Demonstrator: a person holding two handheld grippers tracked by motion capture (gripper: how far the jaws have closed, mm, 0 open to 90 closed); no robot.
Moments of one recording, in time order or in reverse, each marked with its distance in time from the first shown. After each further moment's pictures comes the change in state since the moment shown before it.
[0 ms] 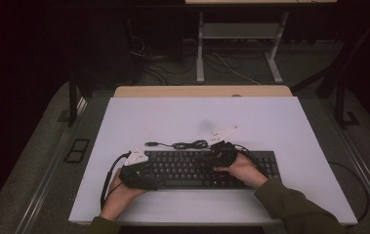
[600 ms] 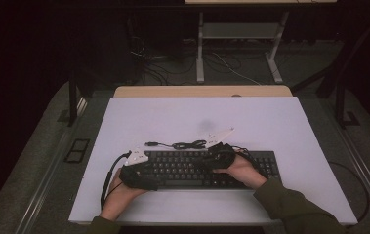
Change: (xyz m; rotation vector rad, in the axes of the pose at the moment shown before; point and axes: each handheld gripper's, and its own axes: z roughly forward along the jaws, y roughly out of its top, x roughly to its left) left arm 0.000 0.000 0.000 0.001 0.000 0.012; right arm 0.002 -0.002 0.007 0.046 -0.008 -0.011
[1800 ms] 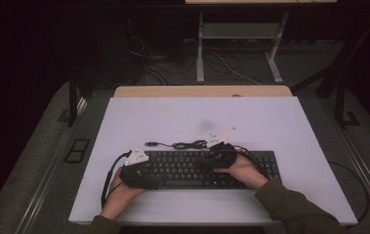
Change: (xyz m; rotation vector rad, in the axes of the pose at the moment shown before) left arm -0.002 0.003 0.000 -0.022 0.001 0.003; right arm 0.000 0.000 -0.005 -0.012 -0.006 0.007
